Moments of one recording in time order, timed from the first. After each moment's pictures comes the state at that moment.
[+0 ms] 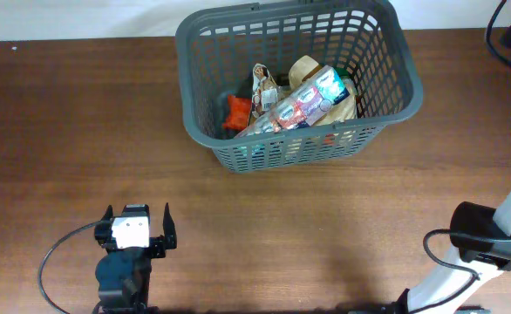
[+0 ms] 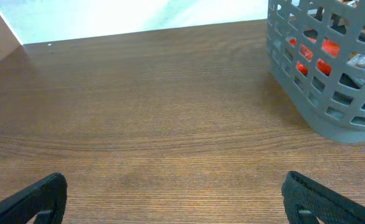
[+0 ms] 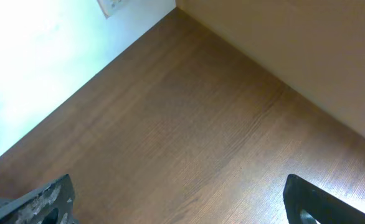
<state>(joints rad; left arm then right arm) 0.01 0.09 0.12 -0.35 -0.08 0.09 -0.28 1.99 2.72 -1.59 0.36 0.42</state>
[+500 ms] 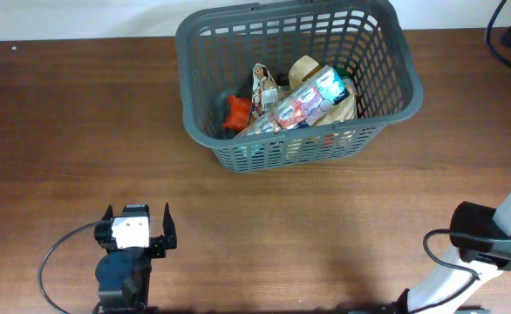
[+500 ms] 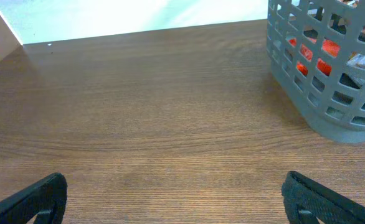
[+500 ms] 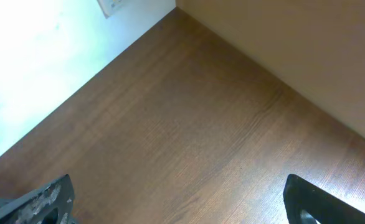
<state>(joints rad) 0.01 0.09 0.12 -0.35 -0.08 0.09 -0.28 1.99 2.72 -1.59 0.36 0.42</state>
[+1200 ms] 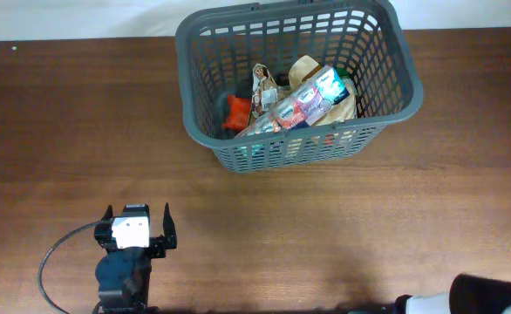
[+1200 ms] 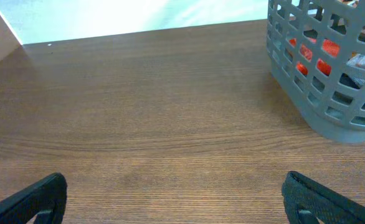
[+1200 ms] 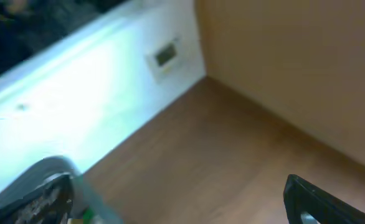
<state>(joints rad) 0.01 0.09 0.12 -0.35 -0.08 0.09 -0.18 1.60 2.71 -1.59 0.37 0.42</state>
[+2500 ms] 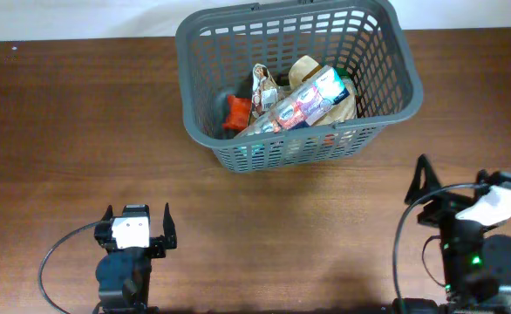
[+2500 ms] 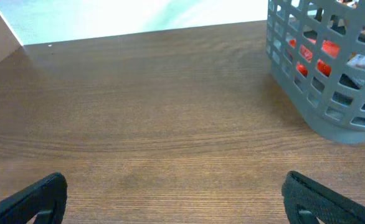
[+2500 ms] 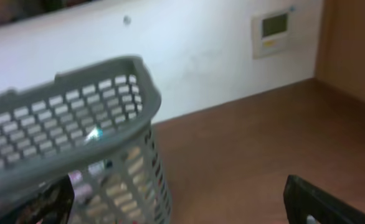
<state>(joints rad) 0.01 0.08 0.11 -0.35 -0.08 0.09 -0.07 0.35 0.61 -0.39 0.06 0.22</state>
